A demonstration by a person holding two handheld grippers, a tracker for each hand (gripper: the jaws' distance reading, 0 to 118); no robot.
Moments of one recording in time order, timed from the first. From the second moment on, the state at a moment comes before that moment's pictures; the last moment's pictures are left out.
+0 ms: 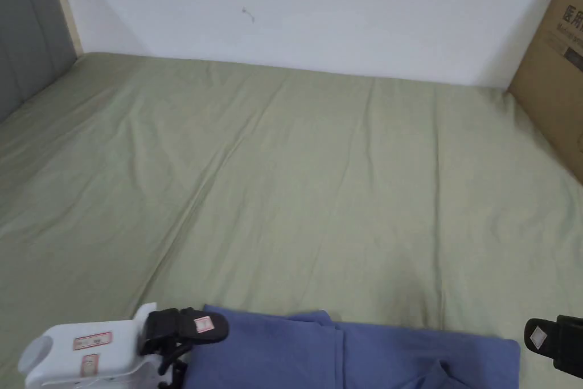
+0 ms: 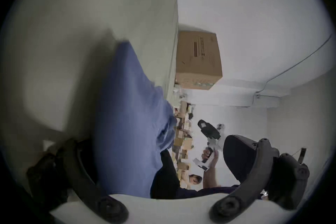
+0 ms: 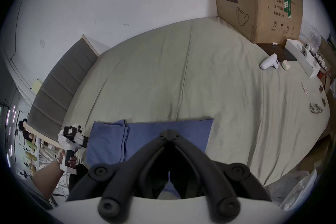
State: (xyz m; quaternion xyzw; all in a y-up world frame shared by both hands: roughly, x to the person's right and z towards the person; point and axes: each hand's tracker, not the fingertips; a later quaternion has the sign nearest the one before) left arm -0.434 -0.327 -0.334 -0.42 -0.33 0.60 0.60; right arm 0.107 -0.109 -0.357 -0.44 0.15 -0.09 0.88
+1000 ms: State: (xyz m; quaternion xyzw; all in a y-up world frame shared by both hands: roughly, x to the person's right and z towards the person) left arm -0.296 -0.161 -0.329 -0.53 0.00 0.05 0.85; right arm 0.109 -0.145 -0.377 -0.44 0.12 -0.07 0.89
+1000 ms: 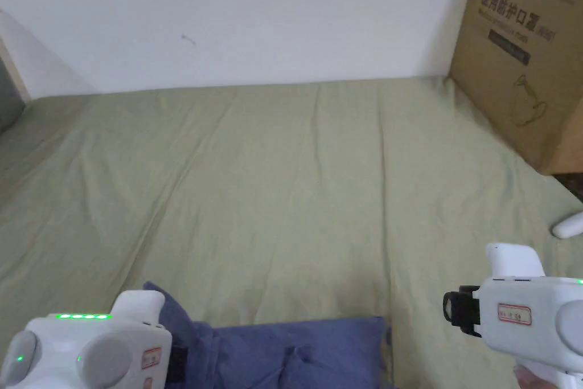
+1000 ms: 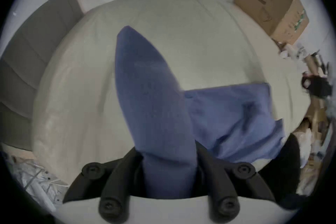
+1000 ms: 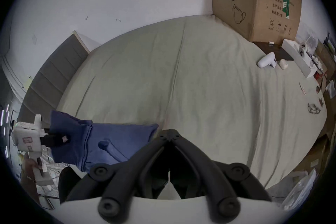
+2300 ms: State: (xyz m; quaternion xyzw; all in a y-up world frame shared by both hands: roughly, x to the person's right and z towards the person) left arm -0.134 -0.245 -0.387 -0.60 -0.28 0.17 0.73; right arm 0.169 -0.145 -0.342 -0.45 0.09 -0.11 0.88
